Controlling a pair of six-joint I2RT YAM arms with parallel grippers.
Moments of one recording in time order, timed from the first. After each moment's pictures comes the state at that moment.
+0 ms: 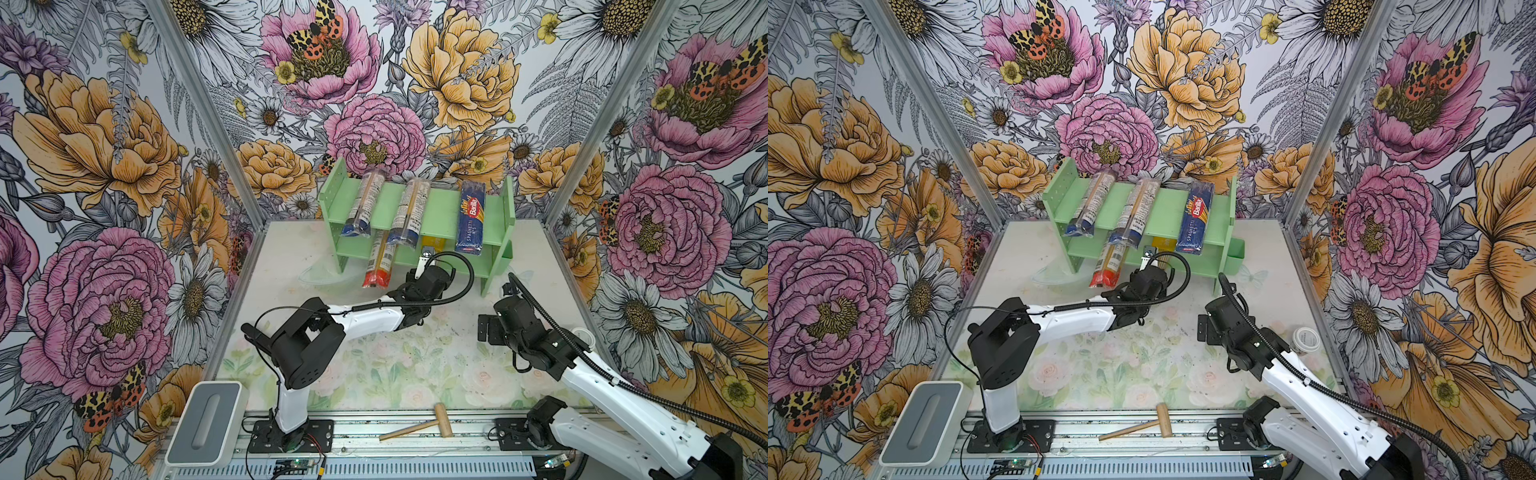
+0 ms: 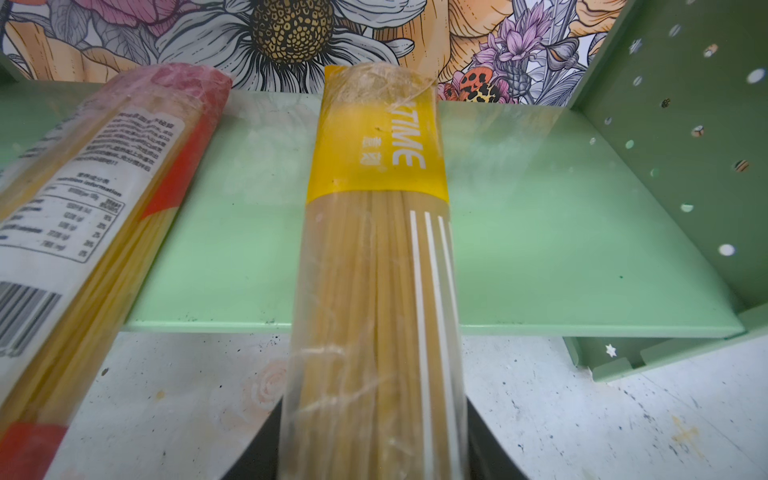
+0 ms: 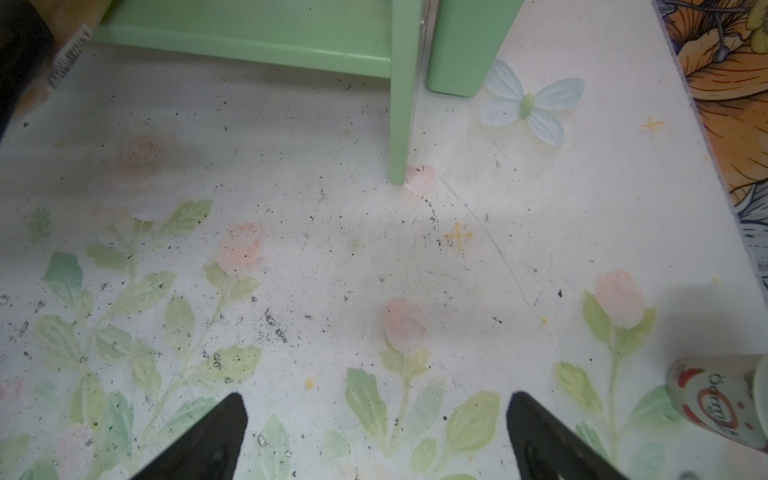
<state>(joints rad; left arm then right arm) -0.92 1.89 1.28 0.10 -0.62 -0.40 0.56 0.87 0.69 -0.75 0.35 0.48</state>
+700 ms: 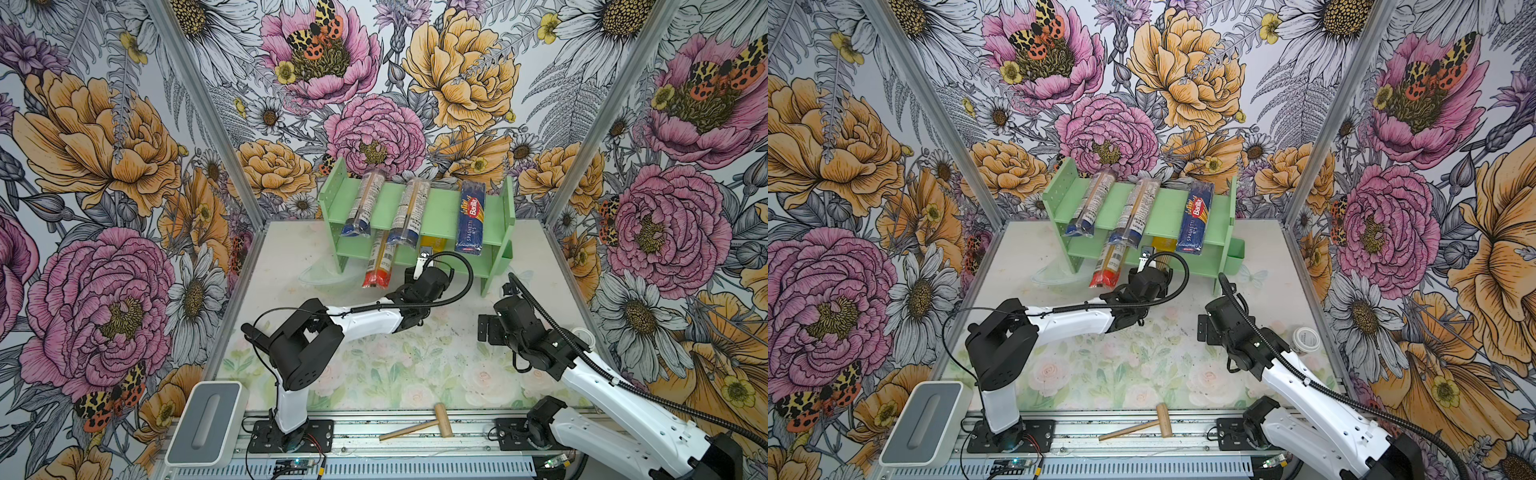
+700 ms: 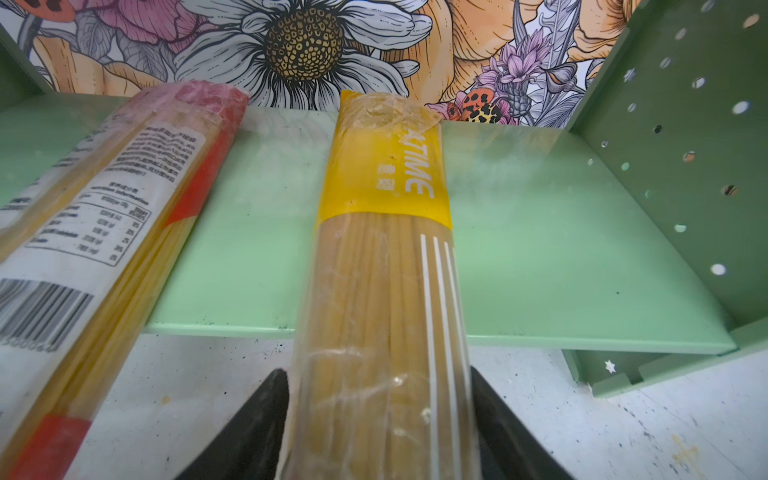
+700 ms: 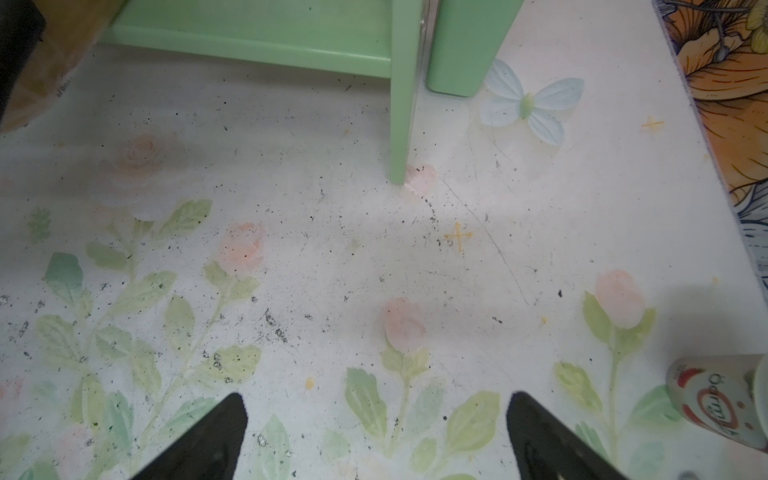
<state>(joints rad) -0.93 1.88 1.24 0.16 -0.65 -0.40 0.56 0.87 0.69 -0.75 0.35 0.48</state>
